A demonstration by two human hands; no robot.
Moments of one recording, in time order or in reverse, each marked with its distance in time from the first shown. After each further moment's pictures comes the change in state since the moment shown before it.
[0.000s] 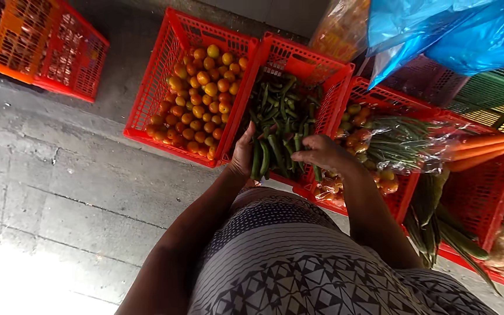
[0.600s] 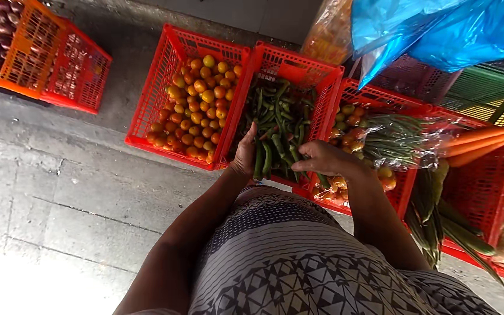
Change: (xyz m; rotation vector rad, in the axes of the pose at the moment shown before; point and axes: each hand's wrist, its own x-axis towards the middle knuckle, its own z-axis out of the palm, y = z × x) left_hand 0.008 -0.005 0.014 0.045 0.034 -0.031; right_hand -0.025 -0.002 -0.007 -0.075 -0.116 -0.026
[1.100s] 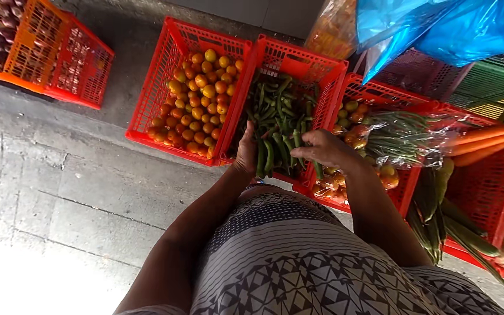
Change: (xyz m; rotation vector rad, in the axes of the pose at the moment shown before) left_hand 0.000 -0.014 -0.001 -0.042 0.076 -0.012; right_hand 0.007 -0.006 -0.004 0.081 0.097 0.001
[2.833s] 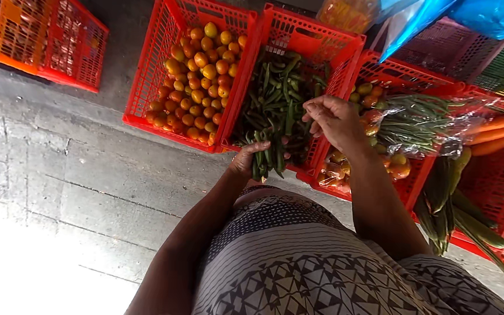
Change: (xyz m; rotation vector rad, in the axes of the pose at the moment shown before) left_hand -0.028 -0.026 -0.039 -0.044 -0.243 -0.025; right_hand 0.008 0.003 0.007 0.171 0.376 -0.133
